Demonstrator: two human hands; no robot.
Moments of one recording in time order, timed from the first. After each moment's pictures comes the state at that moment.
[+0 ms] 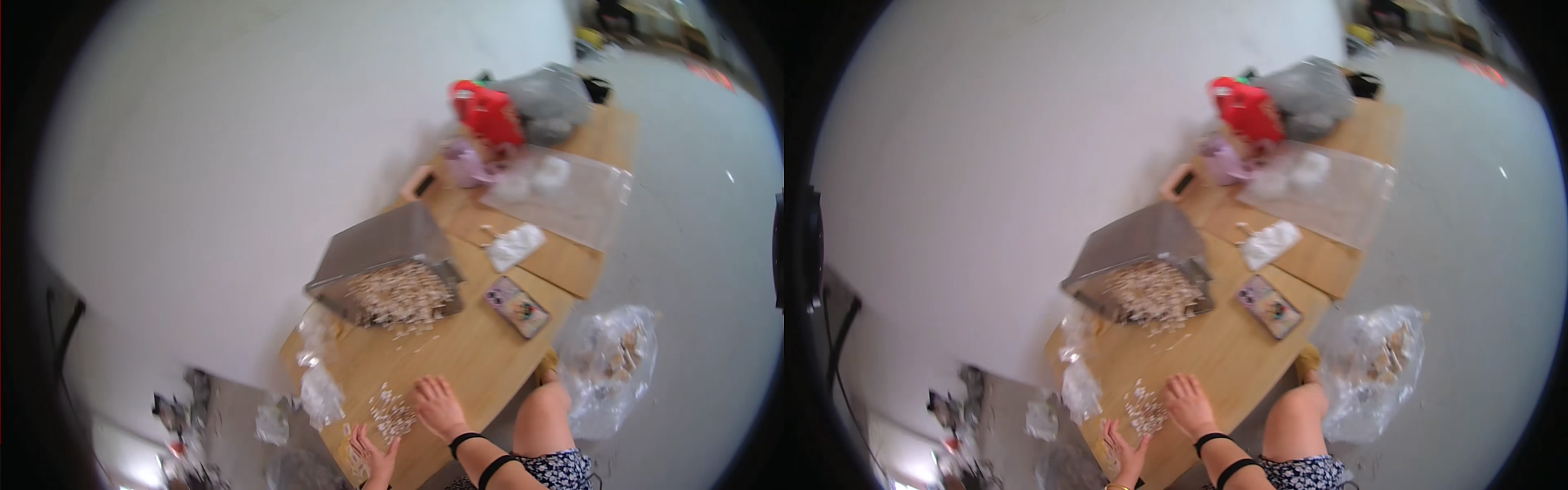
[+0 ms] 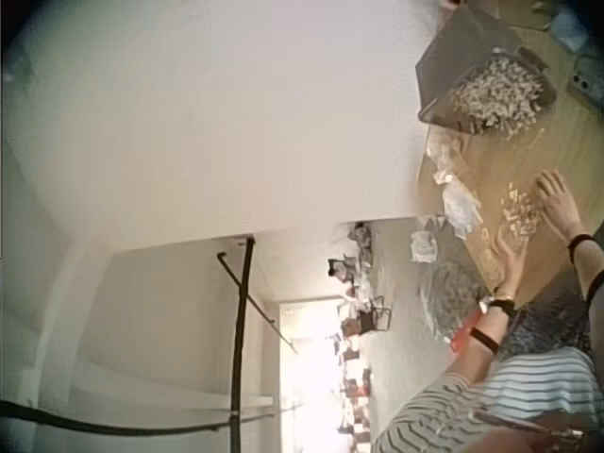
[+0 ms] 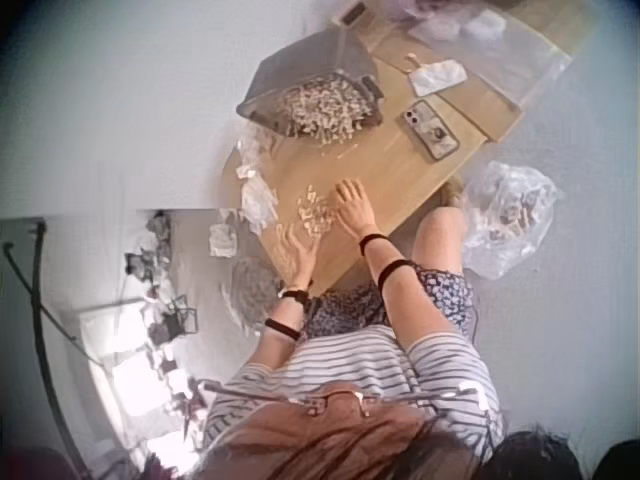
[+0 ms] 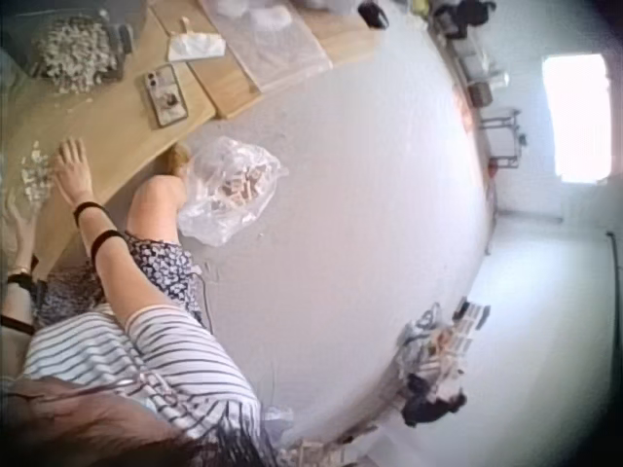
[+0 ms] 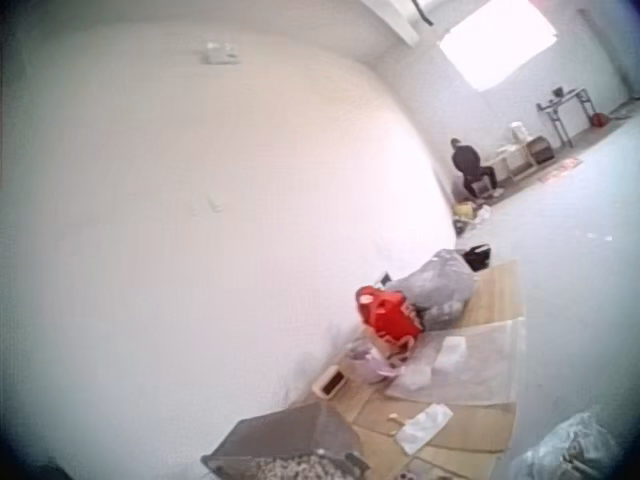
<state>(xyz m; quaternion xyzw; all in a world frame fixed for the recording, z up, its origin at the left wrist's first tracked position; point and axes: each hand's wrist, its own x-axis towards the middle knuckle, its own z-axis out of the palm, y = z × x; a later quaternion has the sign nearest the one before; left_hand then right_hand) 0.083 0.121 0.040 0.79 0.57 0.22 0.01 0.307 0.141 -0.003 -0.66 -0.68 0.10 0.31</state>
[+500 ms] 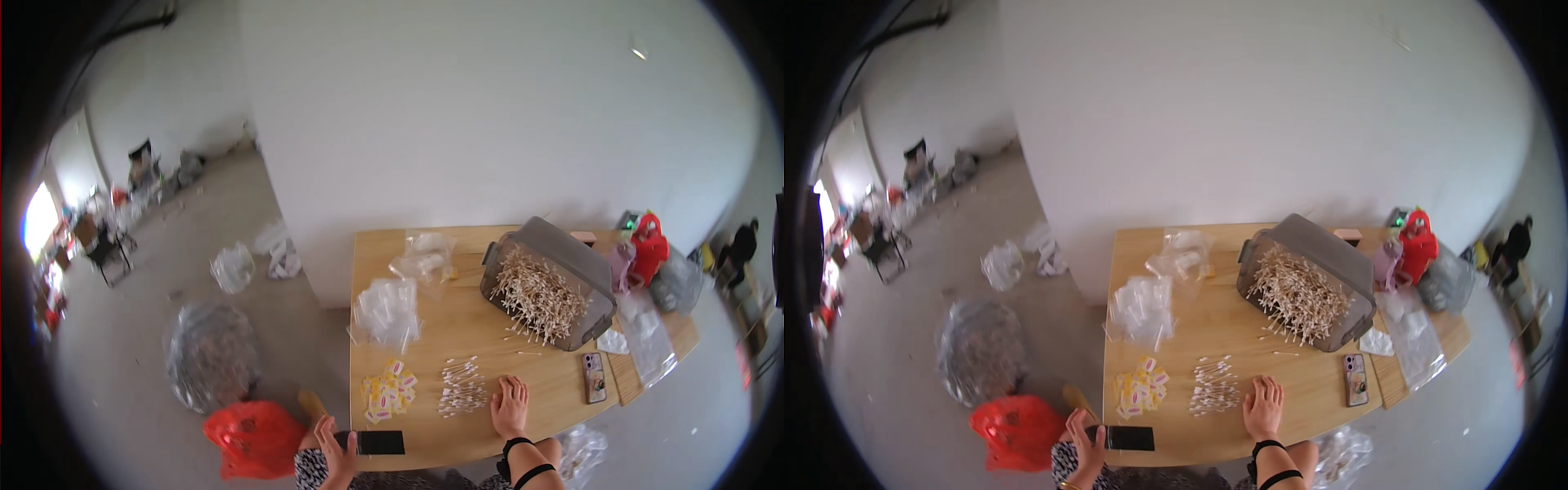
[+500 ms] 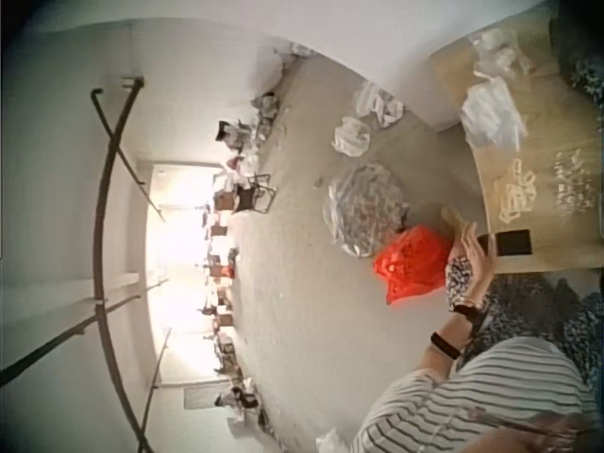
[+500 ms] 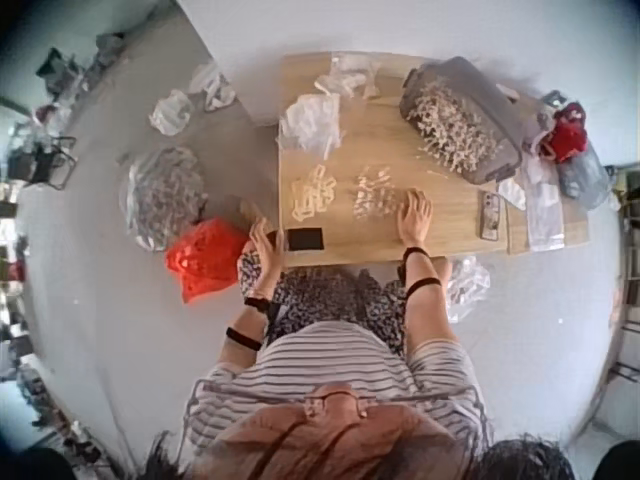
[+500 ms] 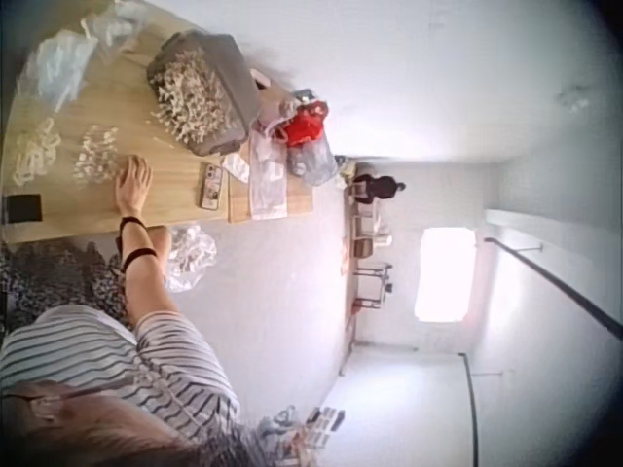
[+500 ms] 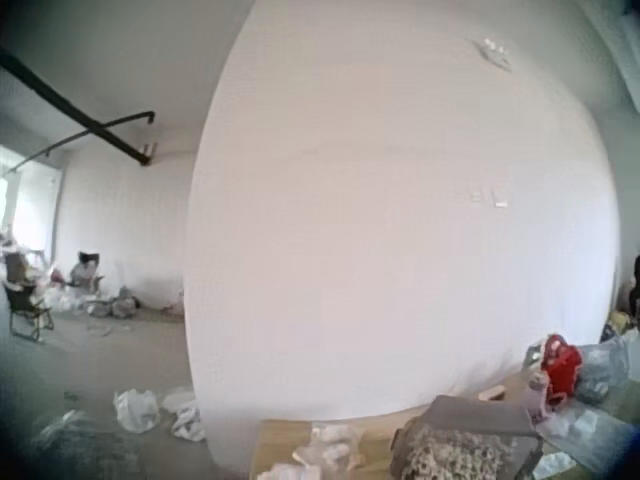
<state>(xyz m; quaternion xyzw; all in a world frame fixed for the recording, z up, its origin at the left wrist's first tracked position) -0.084 -0.004 0.011 0.52 0.73 0.43 0.12 0.287 0.143 0.004 -0.64 -0.73 0.01 0.25</state>
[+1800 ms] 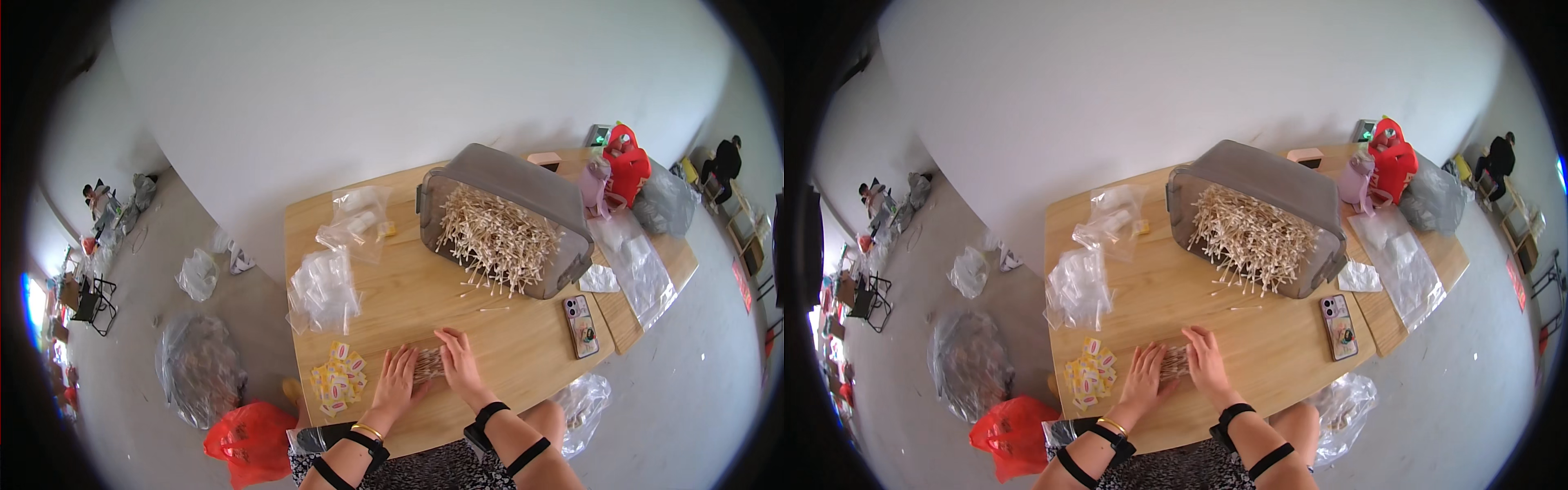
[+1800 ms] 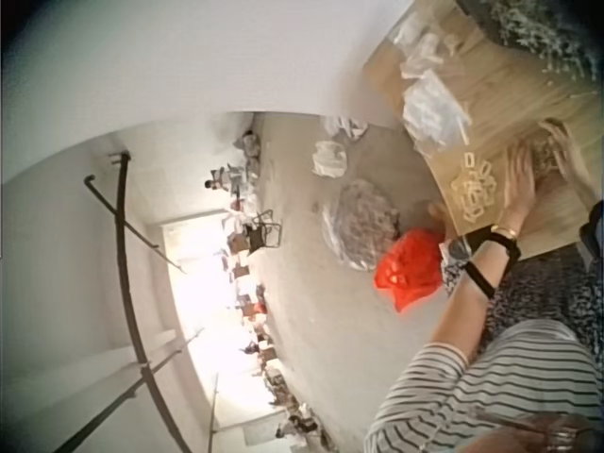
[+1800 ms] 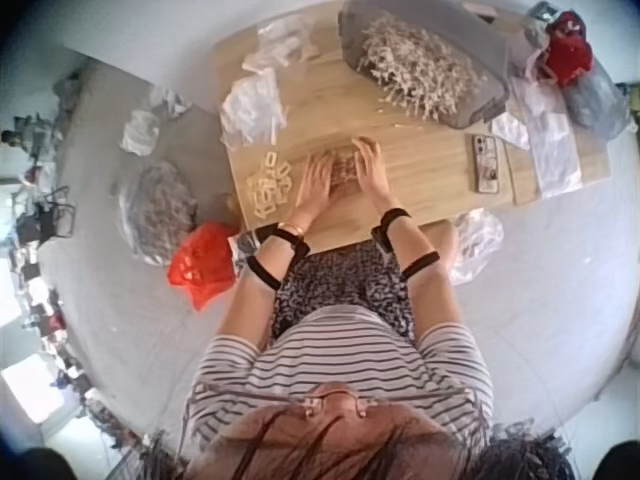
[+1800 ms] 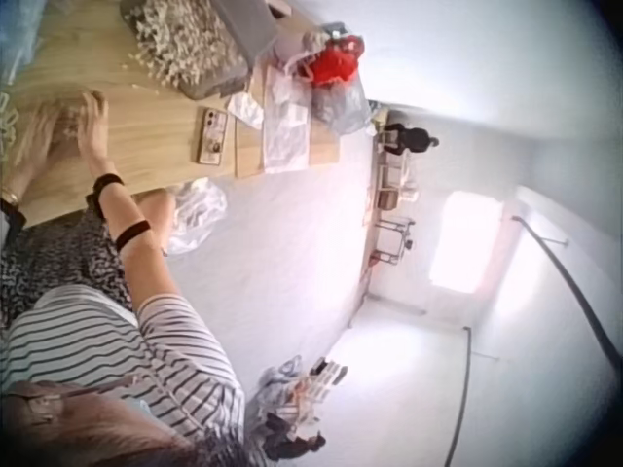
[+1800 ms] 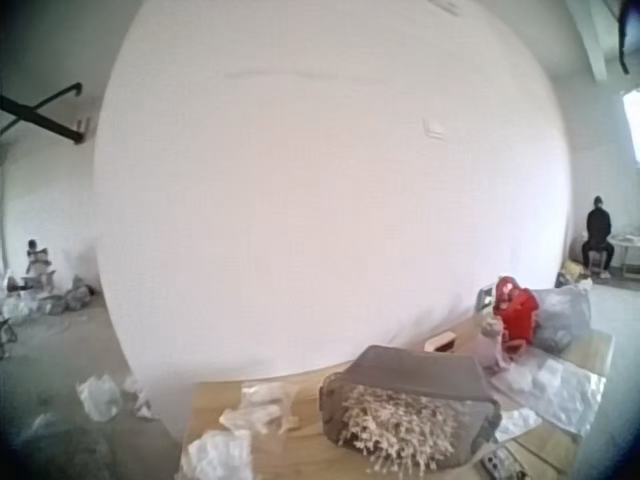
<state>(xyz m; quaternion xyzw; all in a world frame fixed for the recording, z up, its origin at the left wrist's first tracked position) 0.083 0.166 0.003 0.83 0.50 0.20 0.13 0.266 0.191 0.013 -0.53 -0.63 0.34 0.46</state>
